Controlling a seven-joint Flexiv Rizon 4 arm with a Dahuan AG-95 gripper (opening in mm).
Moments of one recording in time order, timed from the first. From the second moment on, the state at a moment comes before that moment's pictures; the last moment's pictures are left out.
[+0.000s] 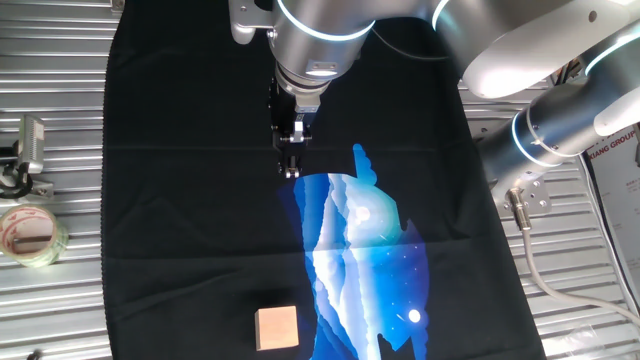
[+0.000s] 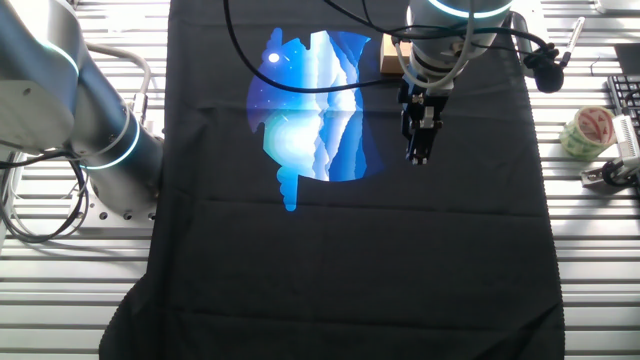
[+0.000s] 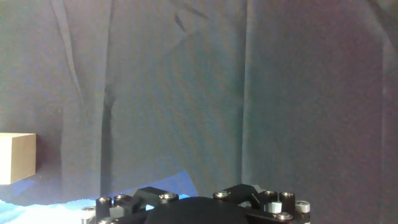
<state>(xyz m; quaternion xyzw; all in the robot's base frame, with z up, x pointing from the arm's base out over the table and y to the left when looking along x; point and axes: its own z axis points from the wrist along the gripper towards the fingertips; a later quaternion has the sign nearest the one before) 0.500 0.000 0.170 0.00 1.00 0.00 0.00</state>
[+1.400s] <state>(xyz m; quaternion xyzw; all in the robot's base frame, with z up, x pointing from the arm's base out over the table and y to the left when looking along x) 0.498 0.000 0.171 0.00 1.00 0.00 0.06</state>
